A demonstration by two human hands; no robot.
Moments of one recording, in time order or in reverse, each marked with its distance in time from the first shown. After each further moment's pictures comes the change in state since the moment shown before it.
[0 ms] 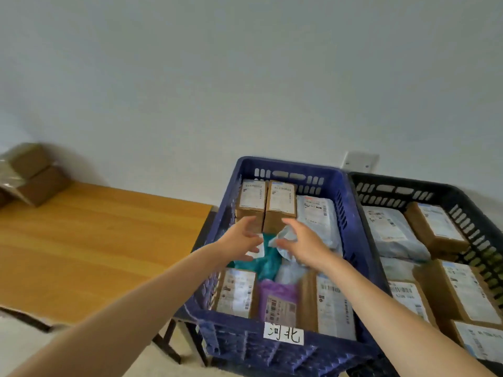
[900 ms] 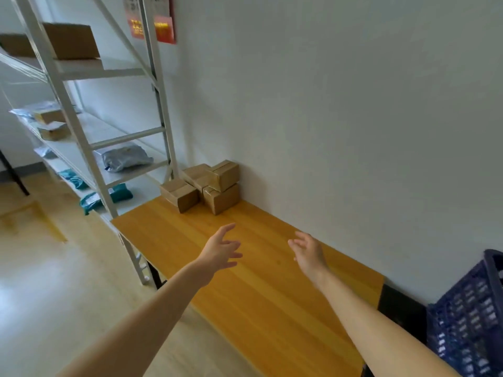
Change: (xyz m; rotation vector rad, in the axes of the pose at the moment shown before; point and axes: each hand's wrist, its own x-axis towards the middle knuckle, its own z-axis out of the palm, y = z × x) left_hand -0.154 -0.180 -0.486 -0.381 0.627 -0.002; right_hand 0.159 -0.362 0.360 0.324 -0.107 -0.116
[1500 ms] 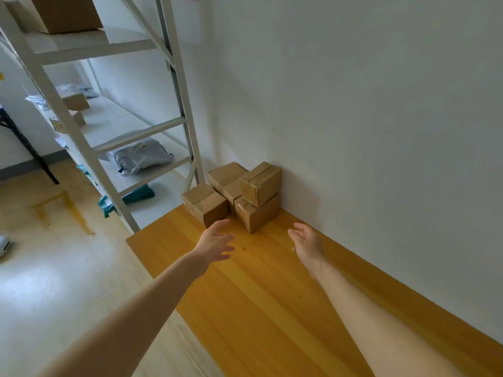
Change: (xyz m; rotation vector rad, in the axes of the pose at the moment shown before) left_hand 0.220 0.010 -0.145 0.079 0.166 -0.123; right_hand 0.227 -0.039 0.165 0.066 -0.118 0.066
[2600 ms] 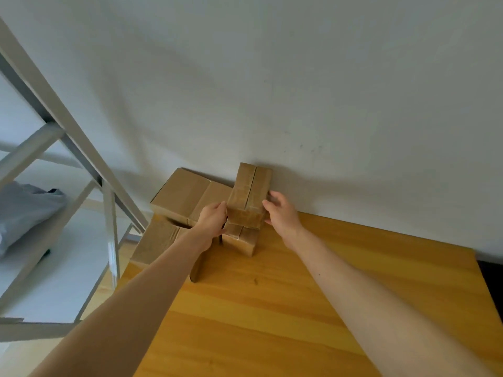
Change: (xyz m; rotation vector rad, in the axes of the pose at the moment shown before) left_hand 0.293 0.061 -0.021 0.153 -0.445 -0.118; right_hand 0.183 -0.074 0.121 0.147 0.367 0.299
